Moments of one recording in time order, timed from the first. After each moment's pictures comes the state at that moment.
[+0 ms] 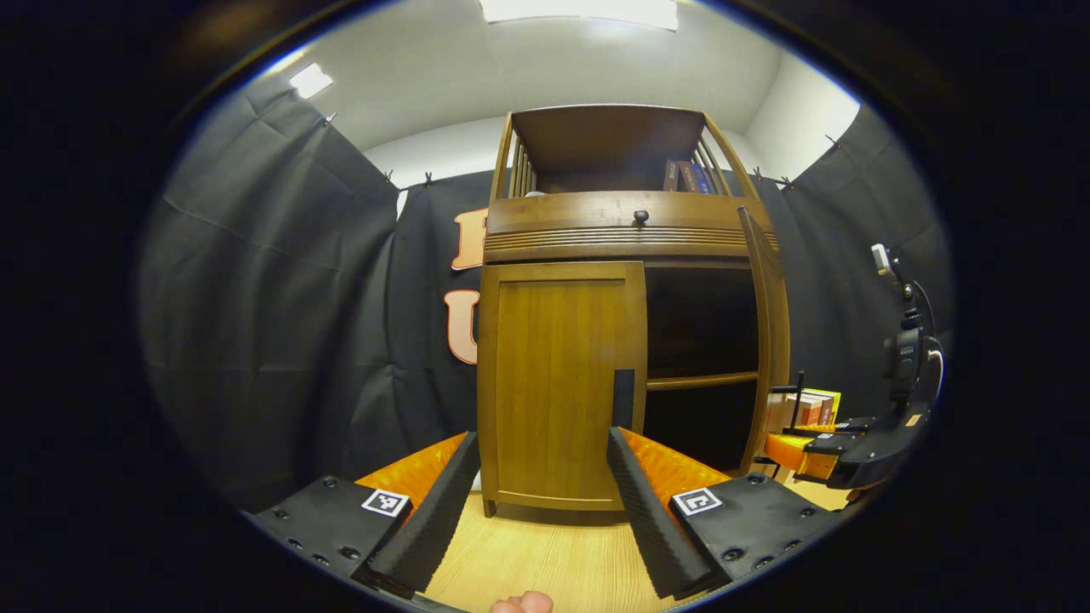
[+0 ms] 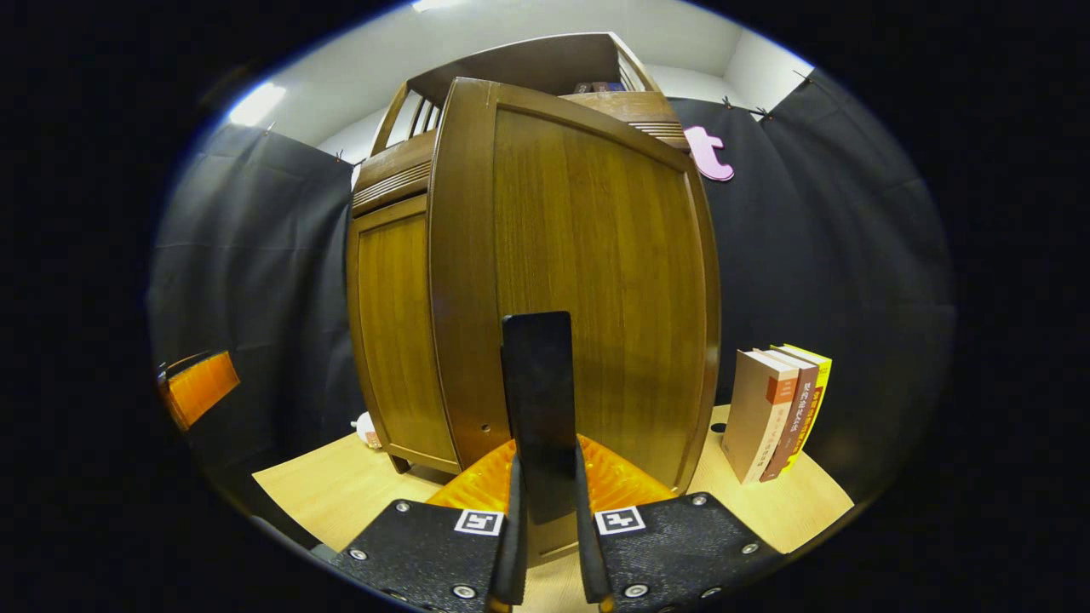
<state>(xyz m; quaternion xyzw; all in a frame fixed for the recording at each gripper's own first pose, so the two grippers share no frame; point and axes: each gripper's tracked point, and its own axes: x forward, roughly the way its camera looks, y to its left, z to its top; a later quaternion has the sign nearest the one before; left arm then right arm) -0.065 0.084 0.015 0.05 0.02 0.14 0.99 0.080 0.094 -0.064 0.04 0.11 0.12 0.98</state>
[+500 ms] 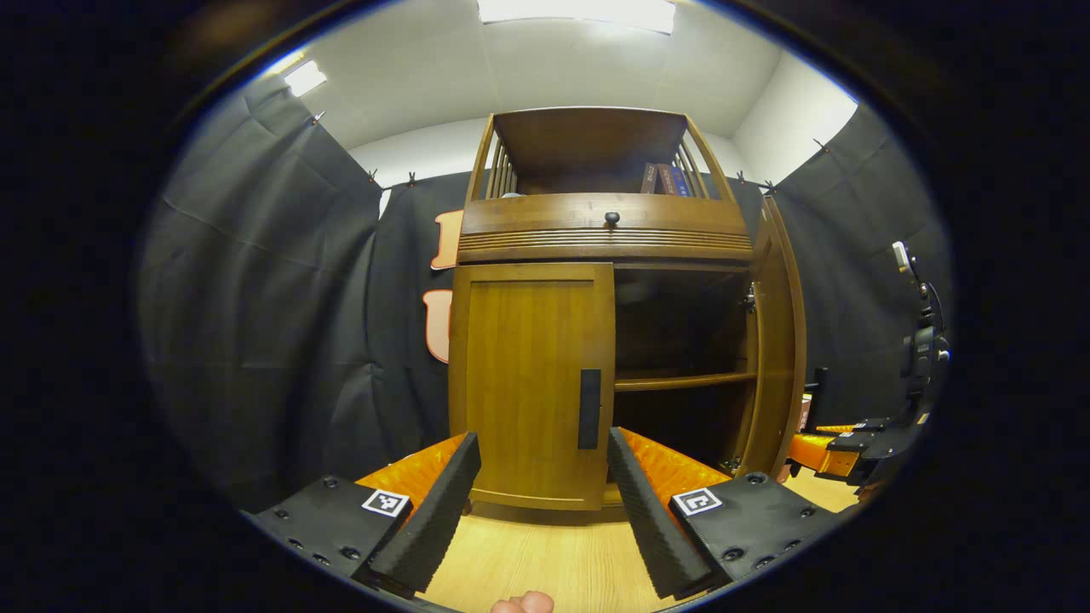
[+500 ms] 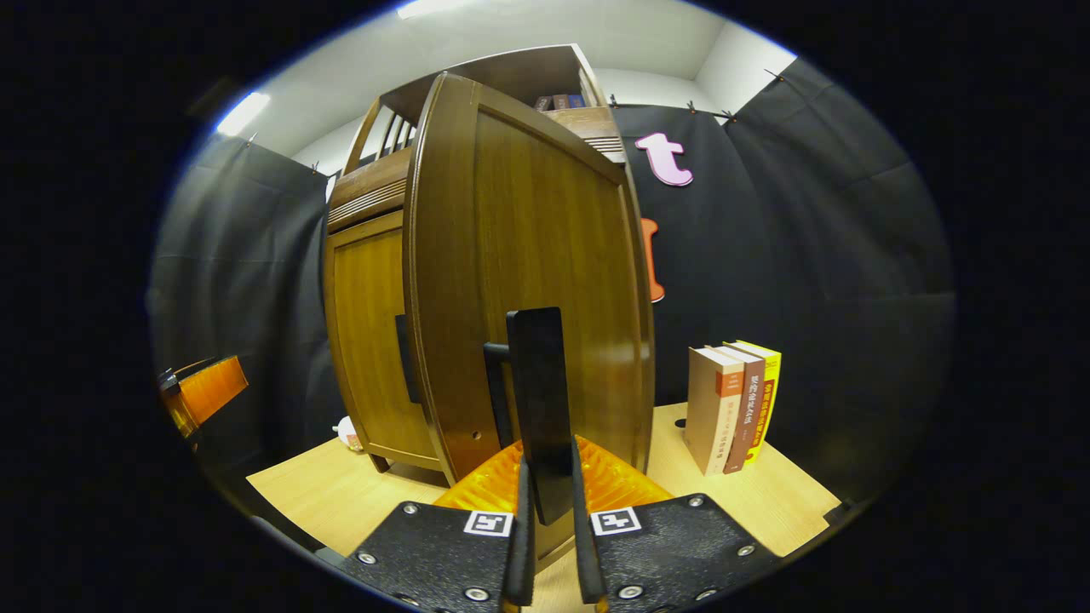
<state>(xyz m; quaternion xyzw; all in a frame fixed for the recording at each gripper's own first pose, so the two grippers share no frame) -0.057 0.048 0.009 0.03 0.02 0.10 0.99 0.045 0.025 -0.061 0.05 0.11 0.07 0.99</state>
